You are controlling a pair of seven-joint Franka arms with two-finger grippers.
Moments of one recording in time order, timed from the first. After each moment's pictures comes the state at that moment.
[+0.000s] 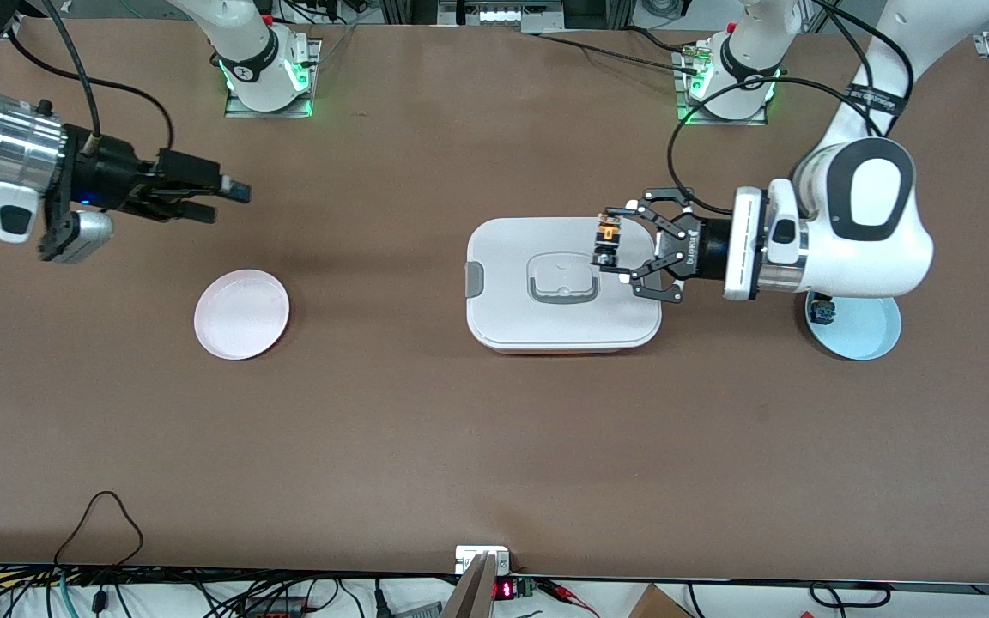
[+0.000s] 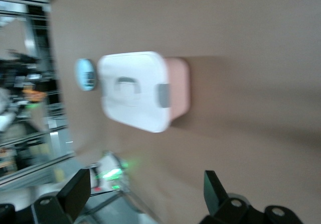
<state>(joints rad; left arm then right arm) 0.38 0.35 -0.68 -1.84 -1.36 1.90 1.76 0.19 0.05 -0.11 -1.72 0.84 1.64 -0.03</state>
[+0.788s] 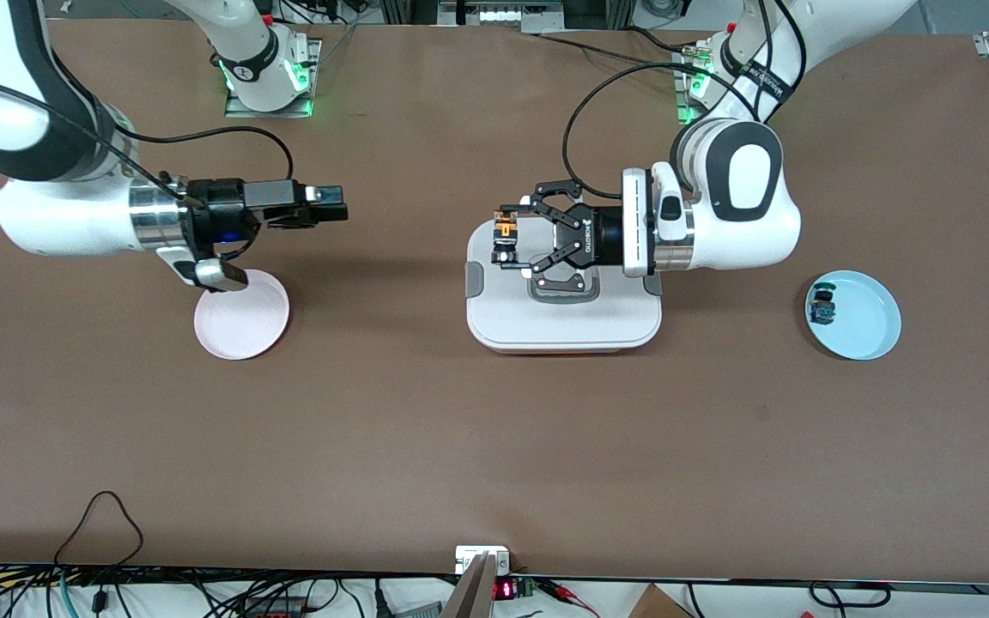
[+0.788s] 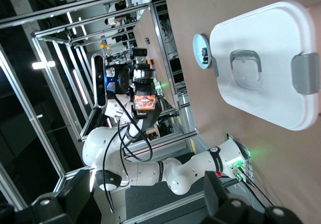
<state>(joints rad) 0.17 0.40 -0.70 -1.84 -1.65 2.16 1.96 0.27 0.18 -0.11 -1.91 1.44 1.62 -0.24</state>
